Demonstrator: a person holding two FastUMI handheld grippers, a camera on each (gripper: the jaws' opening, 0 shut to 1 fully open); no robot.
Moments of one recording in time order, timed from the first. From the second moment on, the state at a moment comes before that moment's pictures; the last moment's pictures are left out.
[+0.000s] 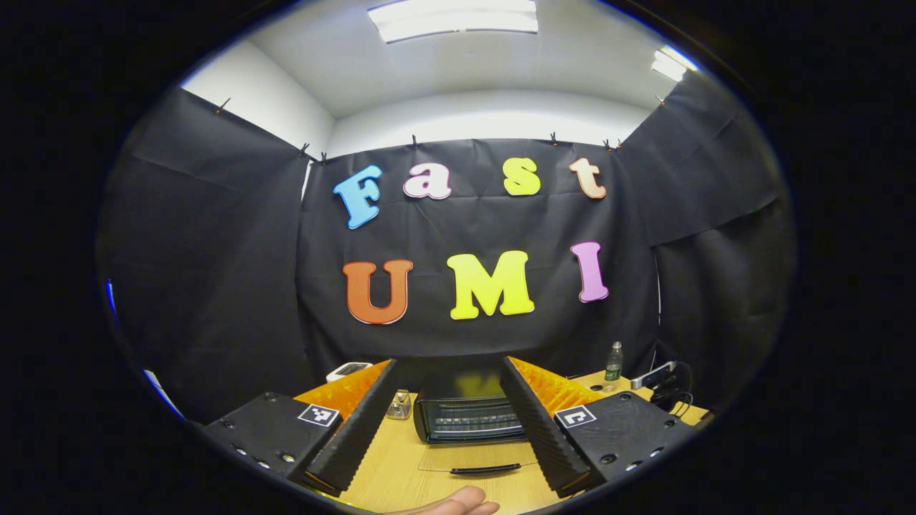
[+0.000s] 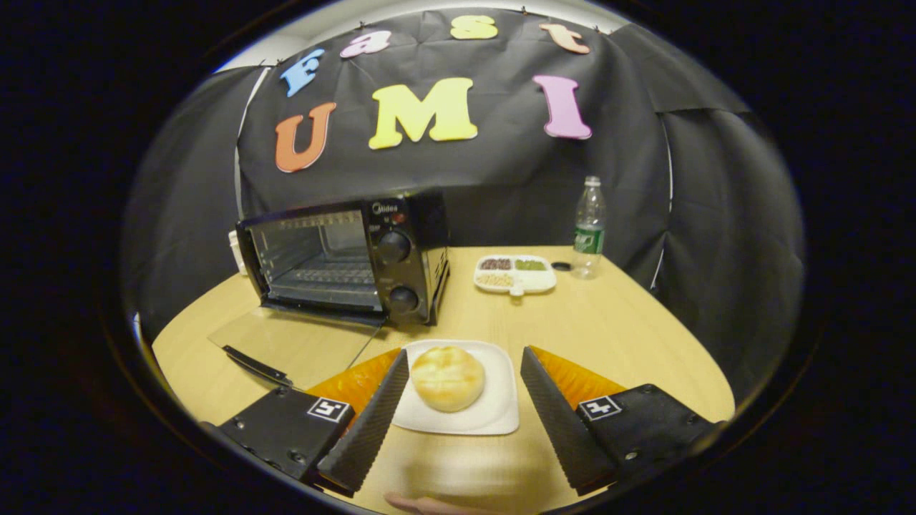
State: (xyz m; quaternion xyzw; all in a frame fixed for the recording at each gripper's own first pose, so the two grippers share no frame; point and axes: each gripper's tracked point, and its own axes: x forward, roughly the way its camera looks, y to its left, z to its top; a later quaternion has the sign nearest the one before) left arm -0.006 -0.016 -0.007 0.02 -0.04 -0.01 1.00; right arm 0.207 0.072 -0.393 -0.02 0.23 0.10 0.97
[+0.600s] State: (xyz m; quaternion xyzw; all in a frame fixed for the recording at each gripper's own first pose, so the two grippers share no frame) left arm 0.007 0.014 -0.038 0.00 -0.01 0.02 1.00; right arm 0.239 0.087 -0.446 -0.03 0.31 0.09 0.95
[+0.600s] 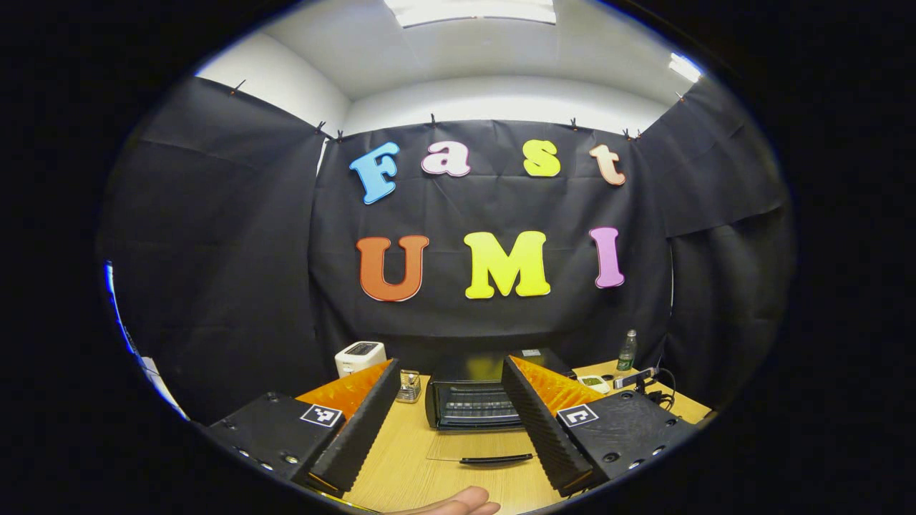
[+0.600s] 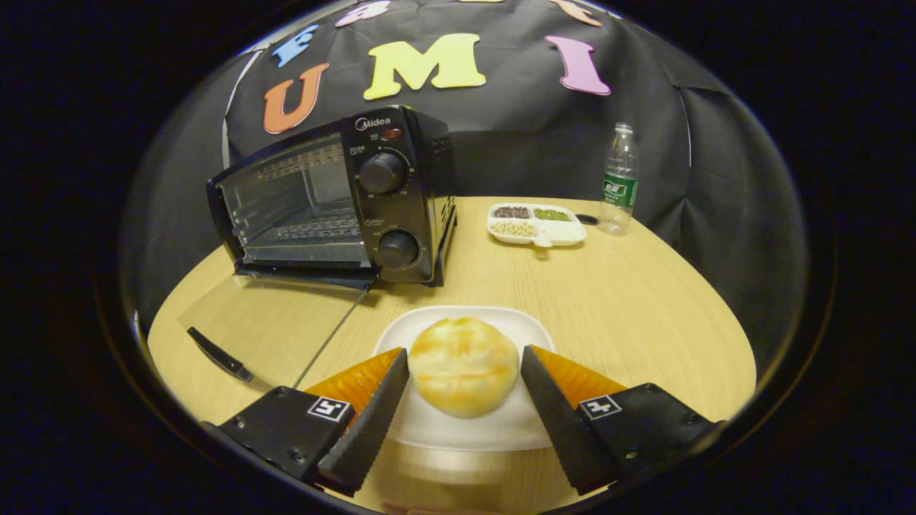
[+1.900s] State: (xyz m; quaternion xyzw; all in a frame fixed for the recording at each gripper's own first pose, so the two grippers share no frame) left arm 0.010 0.080 -0.065 -0.01 0.01 0.04 1.00; right arm 0.259 0.274 -0.355 0.30 0.23 0.14 0.91
